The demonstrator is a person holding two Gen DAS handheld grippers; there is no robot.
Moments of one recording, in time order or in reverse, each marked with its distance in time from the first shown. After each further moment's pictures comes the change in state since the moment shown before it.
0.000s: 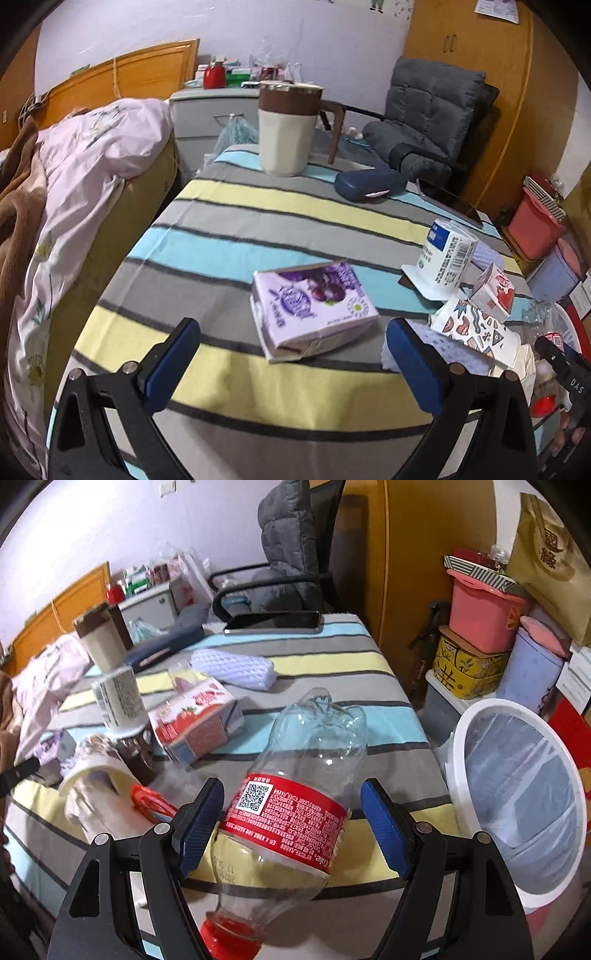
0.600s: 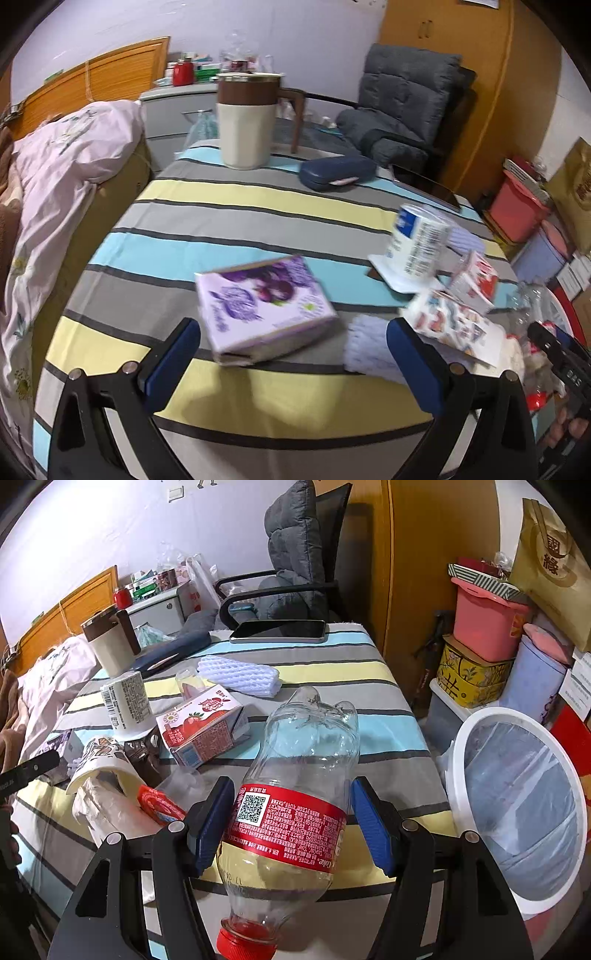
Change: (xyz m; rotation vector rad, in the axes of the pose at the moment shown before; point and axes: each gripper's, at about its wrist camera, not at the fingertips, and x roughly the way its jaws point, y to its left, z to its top) left arm 0.009 -0.026 -0.001 0.058 0.036 -0.081; right arm -0.005 0.000 0.001 -0.017 -0.031 0.011
